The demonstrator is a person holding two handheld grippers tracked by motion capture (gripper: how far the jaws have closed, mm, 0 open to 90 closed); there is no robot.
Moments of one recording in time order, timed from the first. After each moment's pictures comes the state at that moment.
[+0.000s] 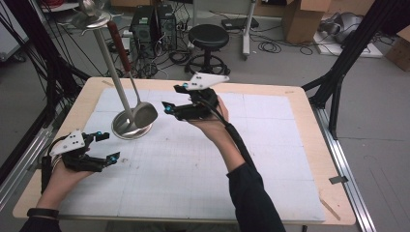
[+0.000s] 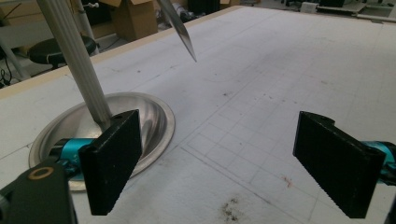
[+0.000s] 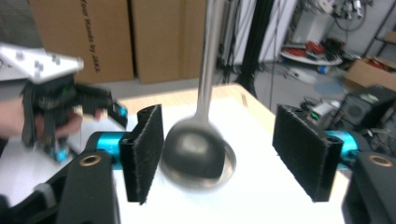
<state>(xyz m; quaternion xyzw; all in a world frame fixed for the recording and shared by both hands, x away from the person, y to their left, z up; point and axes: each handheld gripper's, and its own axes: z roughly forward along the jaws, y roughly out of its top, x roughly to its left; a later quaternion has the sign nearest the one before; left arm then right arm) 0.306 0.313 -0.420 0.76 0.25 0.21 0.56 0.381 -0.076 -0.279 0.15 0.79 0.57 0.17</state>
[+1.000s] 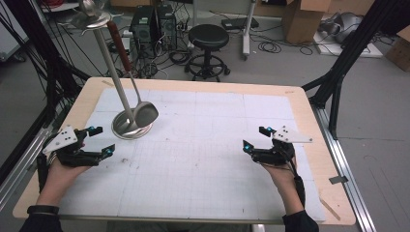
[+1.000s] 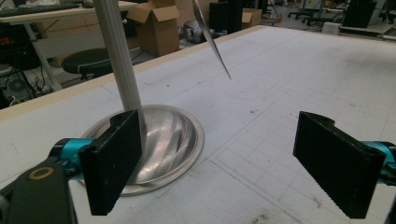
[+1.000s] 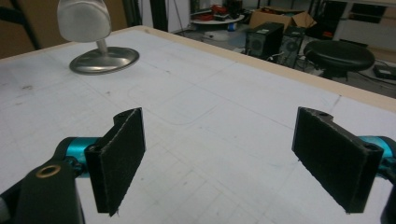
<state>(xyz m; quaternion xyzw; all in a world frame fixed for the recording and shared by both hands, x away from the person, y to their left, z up) 0.310 0.325 -0.416 0.73 0.28 0.24 0.57 0.316 -0.276 -0.395 0.34 0.73 0.54 0.24</state>
